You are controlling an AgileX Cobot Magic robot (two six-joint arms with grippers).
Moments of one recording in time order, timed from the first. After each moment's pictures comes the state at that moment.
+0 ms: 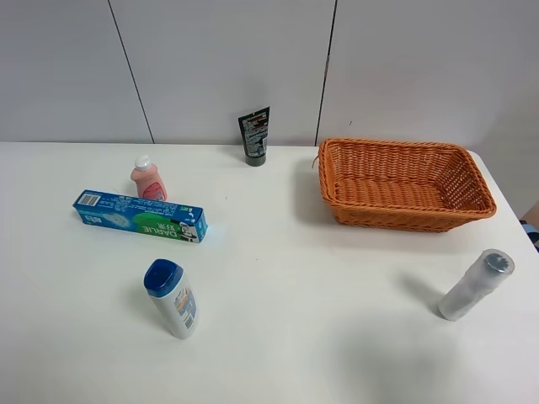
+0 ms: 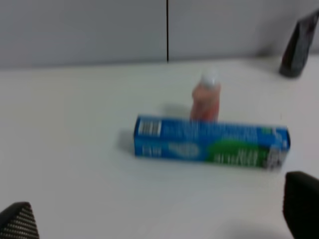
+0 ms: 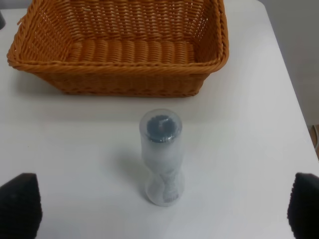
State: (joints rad) left arm 0.00 0.21 -0.63 0.00 0.86 -0.03; right arm 0.01 0.00 -0.50 0.01 1.06 0.01
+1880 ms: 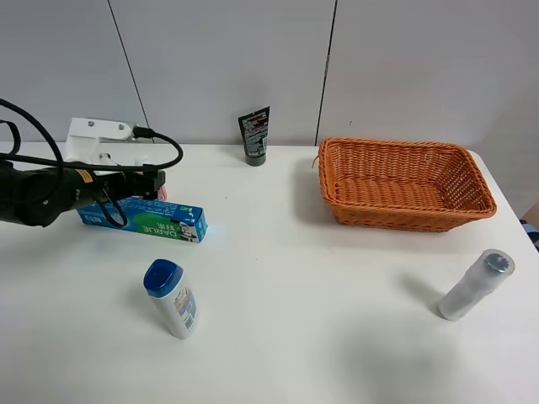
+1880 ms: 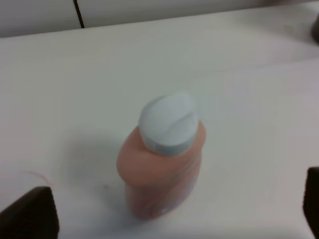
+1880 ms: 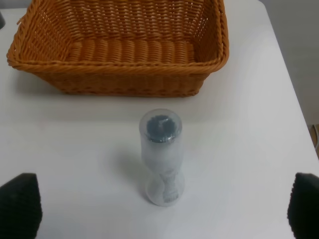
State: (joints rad) left arm -0.20 1.75 -0.67 -0.01 -0.43 -0.08; right arm 0.01 0.00 -0.50 0.01 1.06 0.01
